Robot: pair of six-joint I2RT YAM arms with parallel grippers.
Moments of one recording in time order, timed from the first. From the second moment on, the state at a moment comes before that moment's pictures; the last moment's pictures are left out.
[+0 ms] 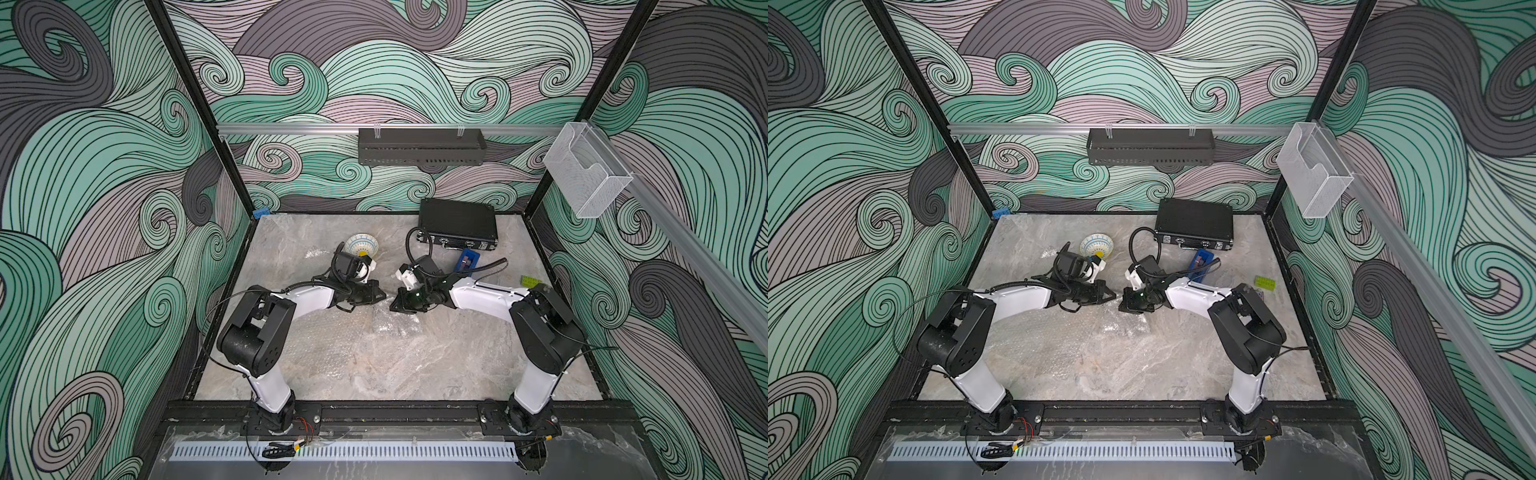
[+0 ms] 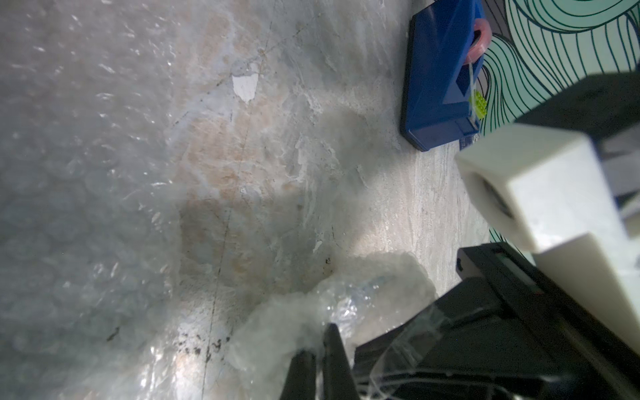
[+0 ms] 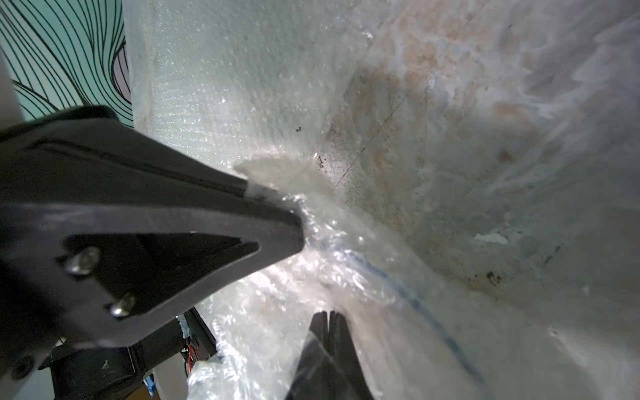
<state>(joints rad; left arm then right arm) -0.44 1.71 0.91 -0.09 0.55 -0.48 0.66 1.77 1.06 -0.27 -0.48 0.58</state>
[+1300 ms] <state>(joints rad) -0.41 2.27 1.70 -0.15 0.46 -0.59 0.49 1.37 0.85 -0.34 -0.42 0.56</state>
